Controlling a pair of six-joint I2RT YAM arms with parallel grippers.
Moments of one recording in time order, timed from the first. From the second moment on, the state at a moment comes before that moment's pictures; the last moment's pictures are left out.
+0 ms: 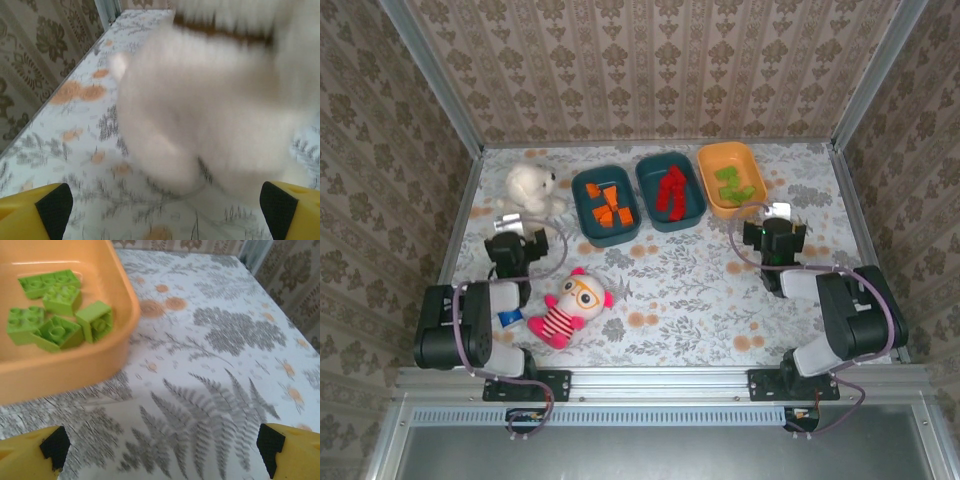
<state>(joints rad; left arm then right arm) 0.00 1.47 0.28 0.79 -0.19 -0.01 0.10 1.49 0.42 0.61 0.41 0.03</state>
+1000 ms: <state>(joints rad) -0.04 1.55 0.37 0.82 -0.16 0.06 0.07 1.53 0.36 0.81 0.31 0.05</state>
